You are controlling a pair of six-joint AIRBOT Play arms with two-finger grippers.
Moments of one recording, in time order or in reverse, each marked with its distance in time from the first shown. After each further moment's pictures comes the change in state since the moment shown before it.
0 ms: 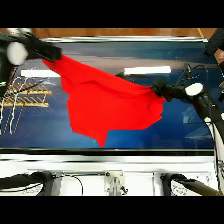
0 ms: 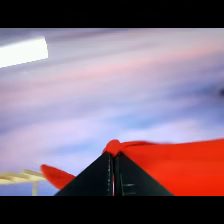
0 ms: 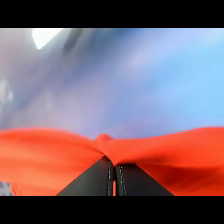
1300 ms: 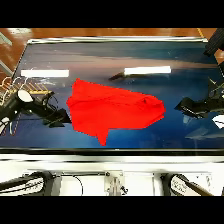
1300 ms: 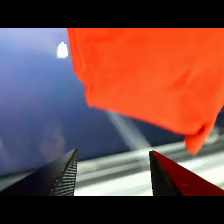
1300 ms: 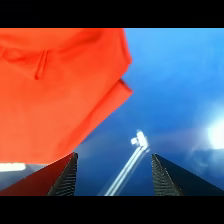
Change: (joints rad) left arm 0.394 0.110 -0.853 -0.844 -0.208 0.223; right arm -0.395 0.094 0.015 -0.285 0.592 -0.254
